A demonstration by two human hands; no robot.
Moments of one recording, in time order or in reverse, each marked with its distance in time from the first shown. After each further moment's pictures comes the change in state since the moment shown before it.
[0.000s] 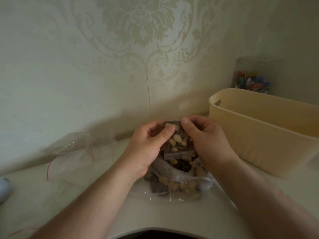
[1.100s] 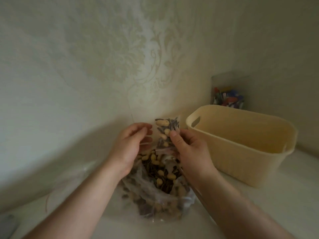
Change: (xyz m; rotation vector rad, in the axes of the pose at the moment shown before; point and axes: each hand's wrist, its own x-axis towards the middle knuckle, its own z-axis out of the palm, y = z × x) left_hand 0.043 0.045 0.010 0.168 0.149 0.005; right_hand -0.005 -0.032 -0.009 0.235 0.088 0.012
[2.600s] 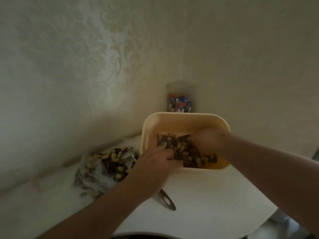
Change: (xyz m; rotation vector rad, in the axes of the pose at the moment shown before) left_hand -0.089 -0.020 0.113 1.036 -0.444 1.172; right_hand 0.003 -0.118 -0.137 -2.186 -0.446 0.361
